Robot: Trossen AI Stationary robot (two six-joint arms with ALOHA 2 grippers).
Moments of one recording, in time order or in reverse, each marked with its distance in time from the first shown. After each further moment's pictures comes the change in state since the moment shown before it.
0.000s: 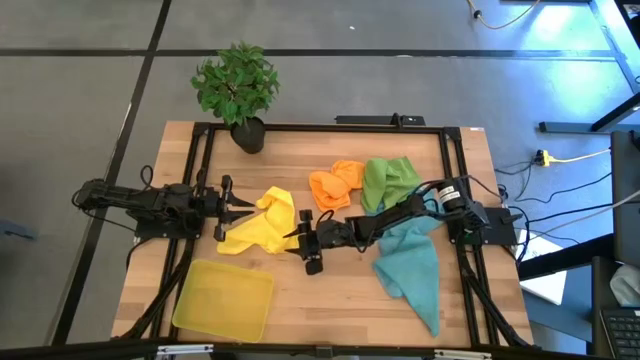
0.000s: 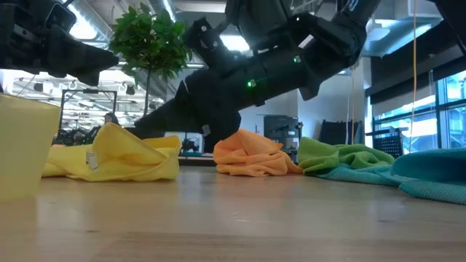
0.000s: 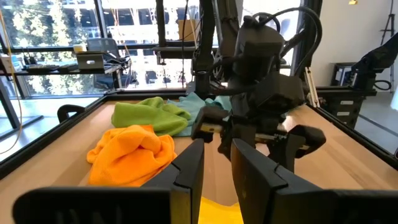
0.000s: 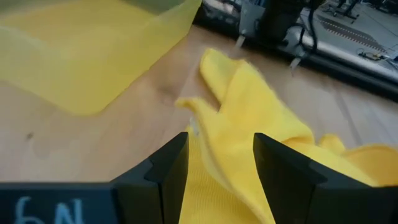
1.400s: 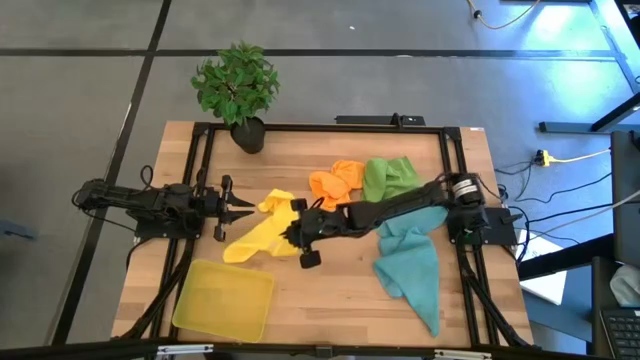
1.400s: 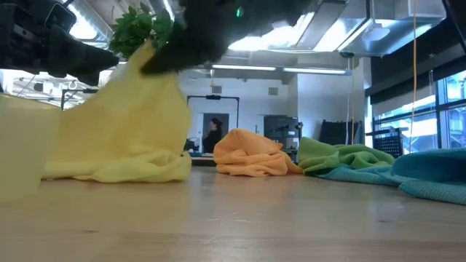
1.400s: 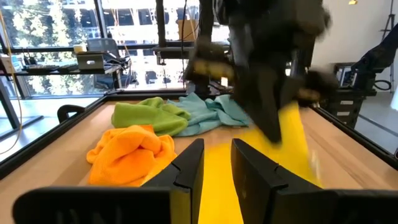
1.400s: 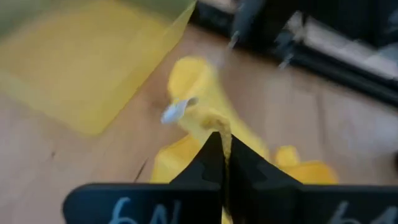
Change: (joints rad) left arm 0.000 0.000 0.000 0.000 0.000 0.000; right arm -0.022 -0.153 0.293 -0.607 -0.013 0.014
